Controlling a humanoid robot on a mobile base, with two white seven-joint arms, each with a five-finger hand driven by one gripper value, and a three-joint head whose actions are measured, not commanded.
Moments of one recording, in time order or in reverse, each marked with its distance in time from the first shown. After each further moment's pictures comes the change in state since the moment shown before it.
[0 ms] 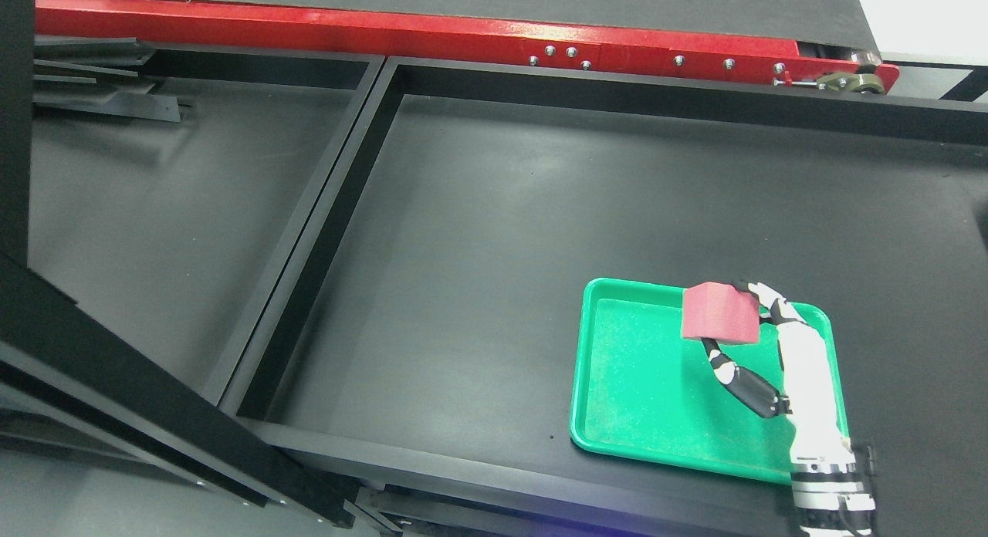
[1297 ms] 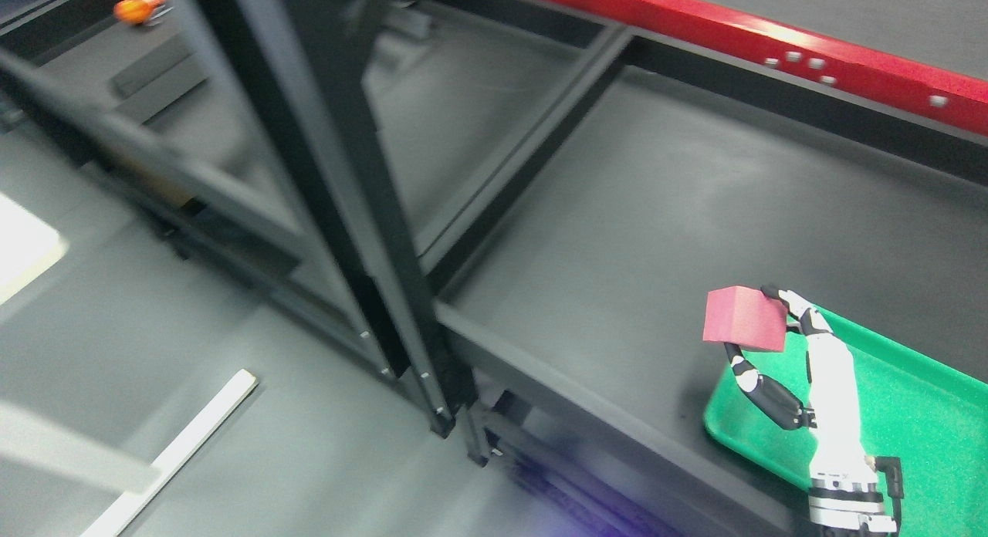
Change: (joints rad) left arm 0.000 0.000 0.000 0.000 0.000 -0.004 0.000; right arm 0.048 0.033 -0.063 -0.046 -0.031 -0.015 -0.001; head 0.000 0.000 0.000
